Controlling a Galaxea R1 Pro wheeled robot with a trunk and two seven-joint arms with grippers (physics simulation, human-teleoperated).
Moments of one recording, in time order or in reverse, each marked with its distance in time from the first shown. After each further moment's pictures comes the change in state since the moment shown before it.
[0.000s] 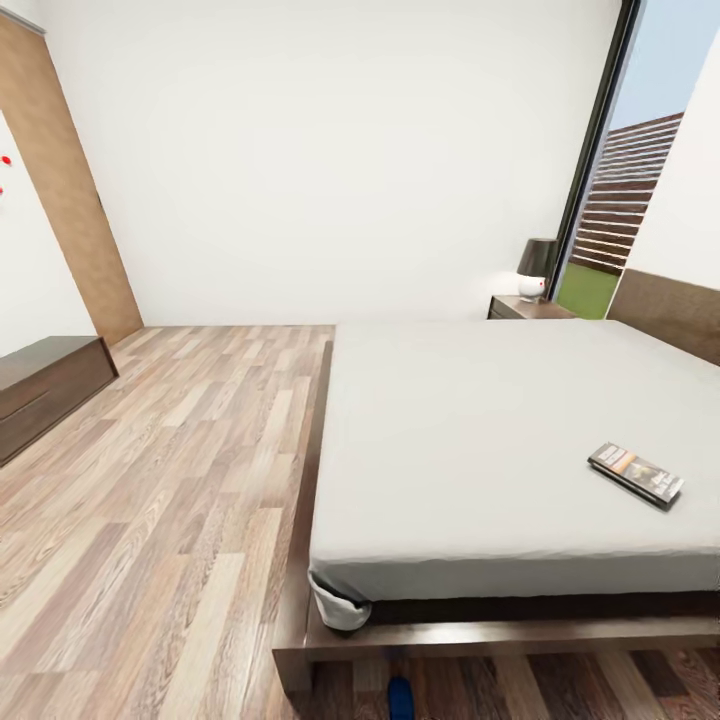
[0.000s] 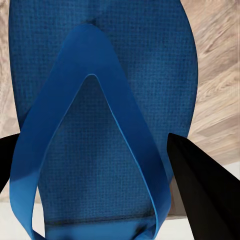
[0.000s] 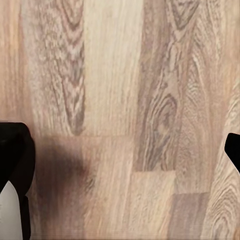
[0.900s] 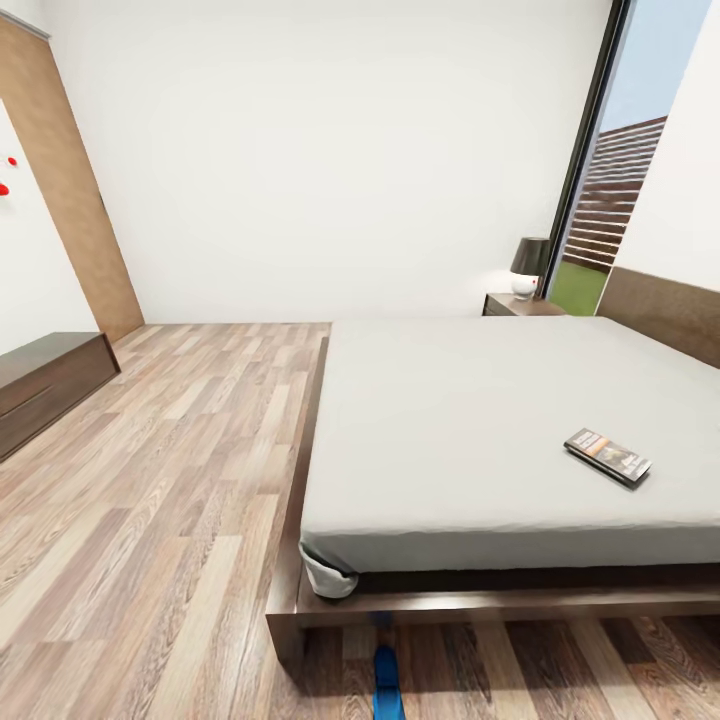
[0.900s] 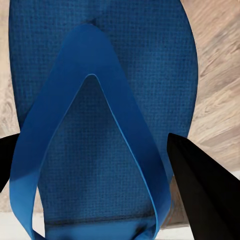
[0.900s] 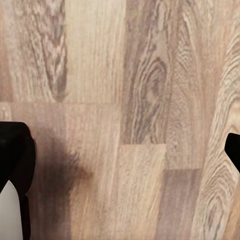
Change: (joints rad) left arm -0.001 -0.006 -0.006 -0.002 -0.057 0.000 0.000; right arm 0.001 0.001 0.001 0.000 0.001 0.000 0.000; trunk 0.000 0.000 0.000
